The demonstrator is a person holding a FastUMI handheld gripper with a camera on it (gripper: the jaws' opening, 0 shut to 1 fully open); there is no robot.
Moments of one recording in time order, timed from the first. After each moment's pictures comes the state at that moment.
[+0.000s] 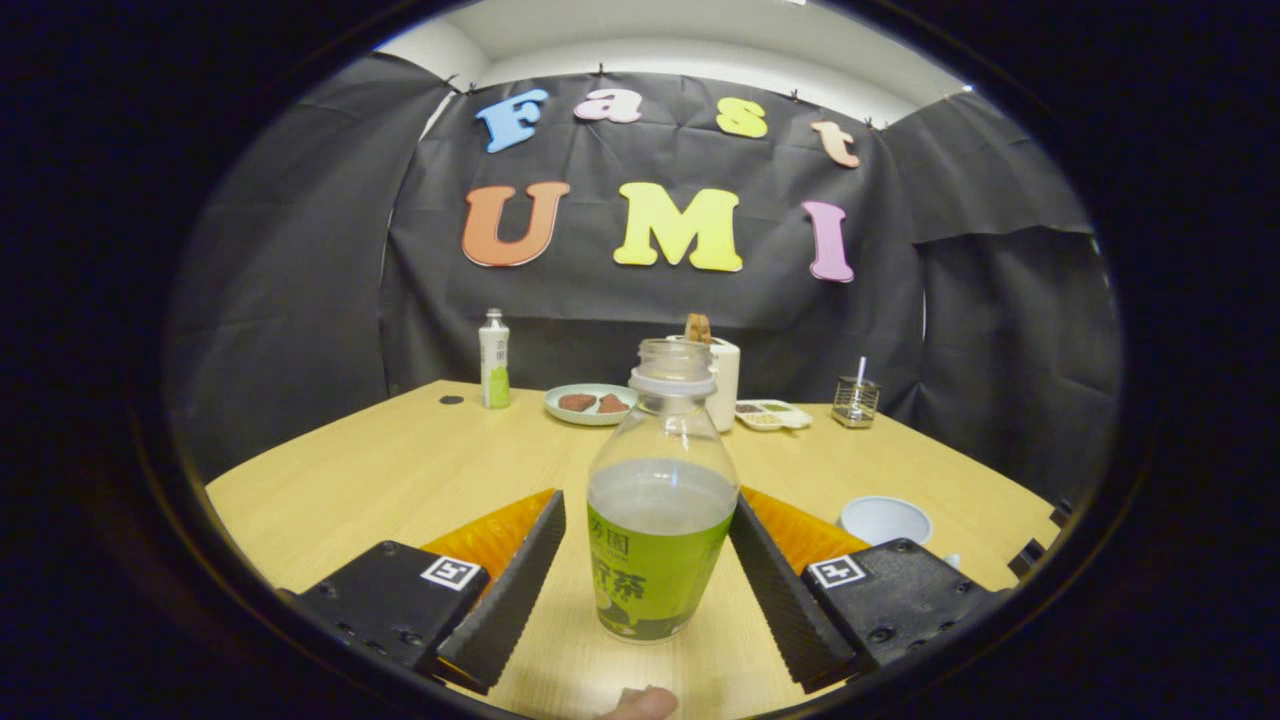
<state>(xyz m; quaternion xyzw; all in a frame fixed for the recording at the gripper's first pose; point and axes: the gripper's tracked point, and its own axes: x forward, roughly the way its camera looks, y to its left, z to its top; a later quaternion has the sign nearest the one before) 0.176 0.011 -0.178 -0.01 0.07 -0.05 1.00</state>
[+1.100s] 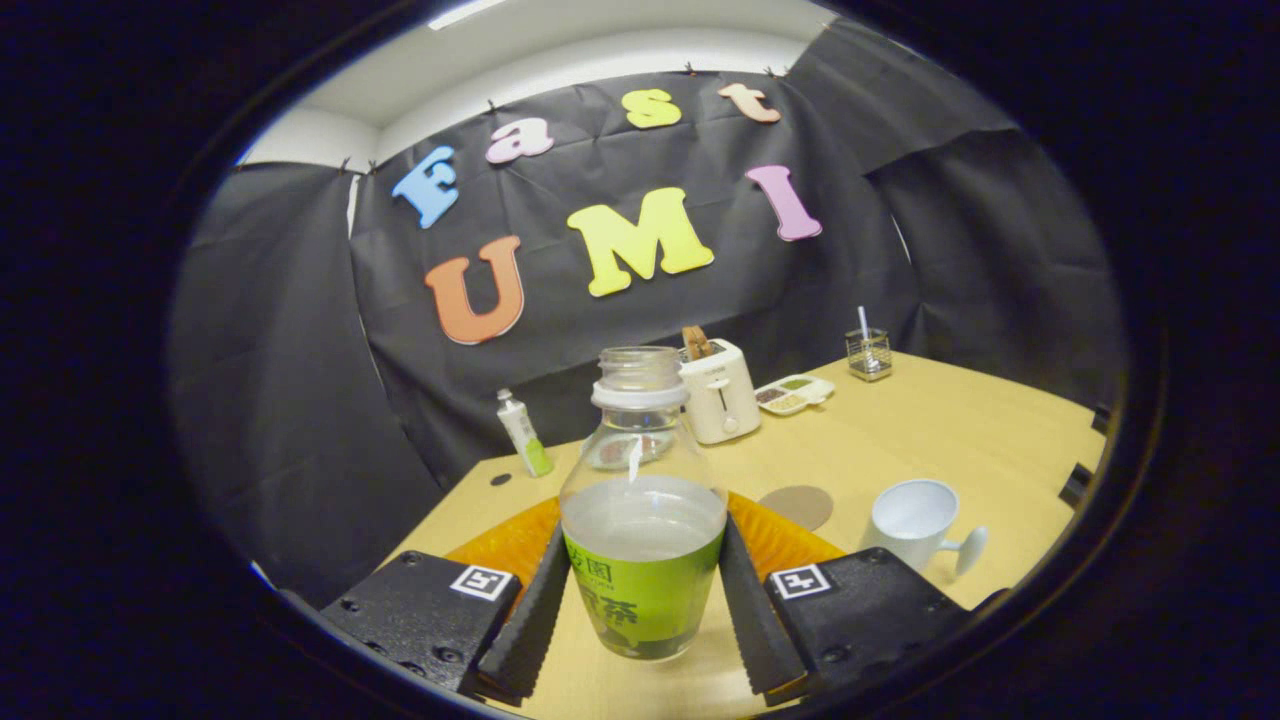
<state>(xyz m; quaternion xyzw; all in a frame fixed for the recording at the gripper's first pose) 0.152 0.042 -0.092 0.21 0.07 0.00 0.98</state>
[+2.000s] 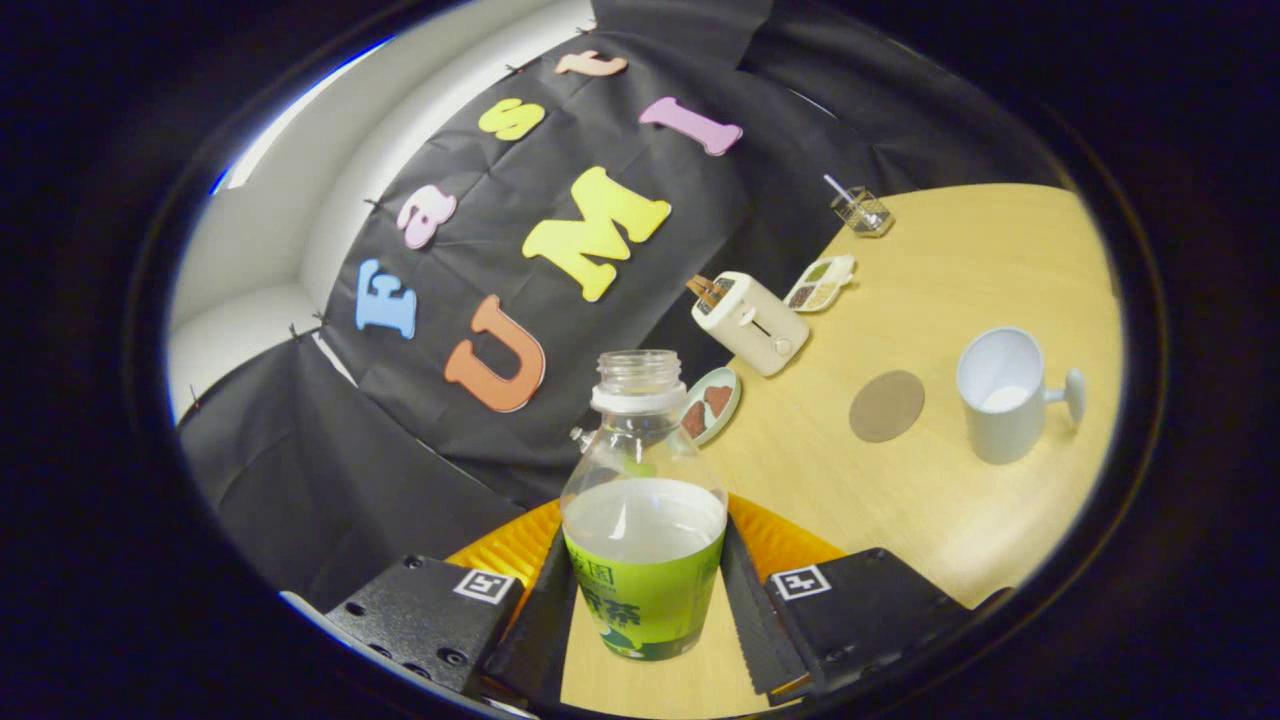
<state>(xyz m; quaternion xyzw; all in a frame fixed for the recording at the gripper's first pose) 0.152 0.061 -0.070 0.46 0.10 0.08 0.88</state>
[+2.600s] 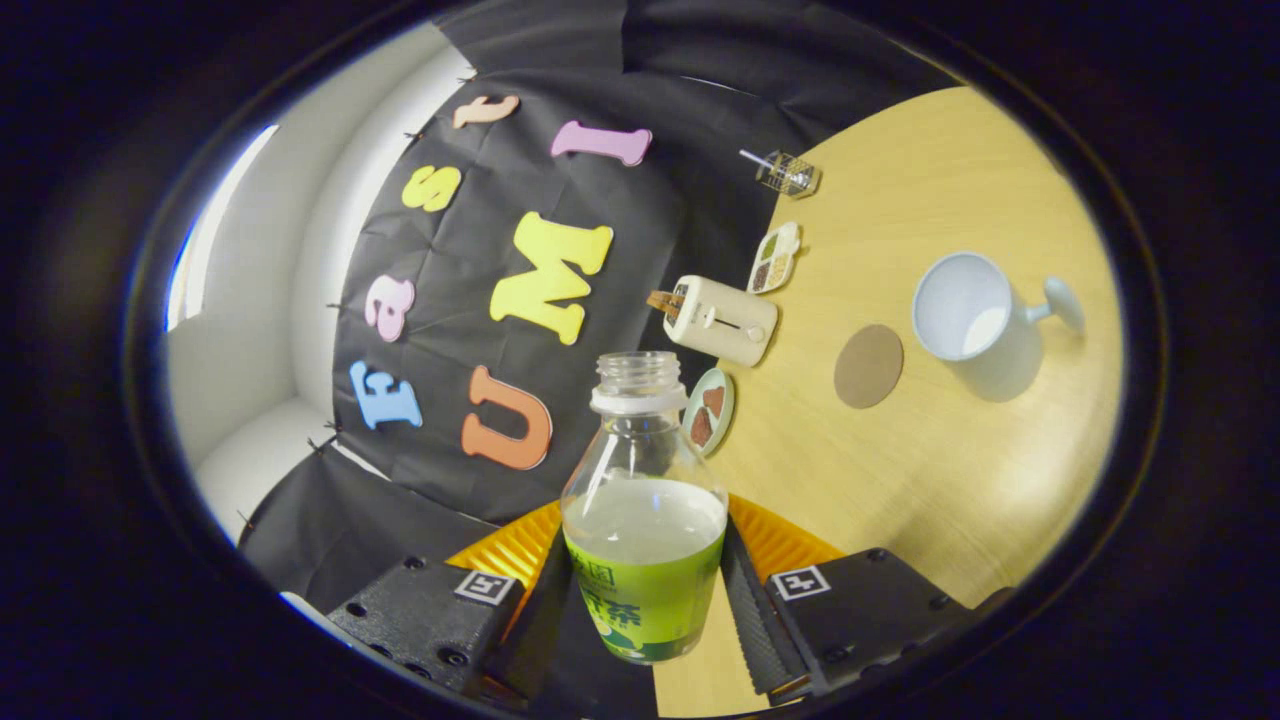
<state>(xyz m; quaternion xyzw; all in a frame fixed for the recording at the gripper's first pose) 0.158 0.028 -0.073 0.60 0.07 0.09 0.80</state>
